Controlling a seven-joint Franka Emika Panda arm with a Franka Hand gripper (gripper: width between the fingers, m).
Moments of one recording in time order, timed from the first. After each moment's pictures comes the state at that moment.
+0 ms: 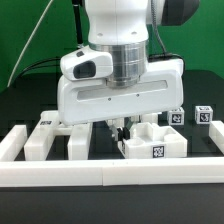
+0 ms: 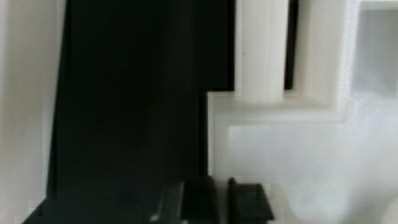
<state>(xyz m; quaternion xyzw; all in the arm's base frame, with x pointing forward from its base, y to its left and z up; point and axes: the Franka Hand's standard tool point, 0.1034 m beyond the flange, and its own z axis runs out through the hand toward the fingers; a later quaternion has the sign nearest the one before) 0.581 -0.030 0.024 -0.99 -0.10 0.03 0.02</state>
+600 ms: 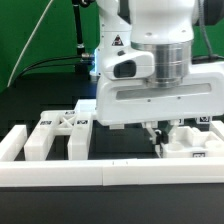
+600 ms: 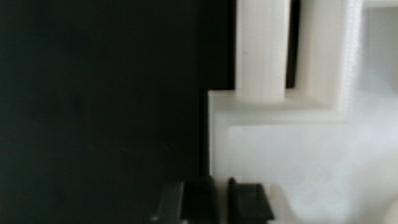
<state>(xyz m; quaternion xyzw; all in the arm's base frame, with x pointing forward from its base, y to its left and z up) 0.607 0.037 0.025 -1.00 -0.04 0.02 0.01</state>
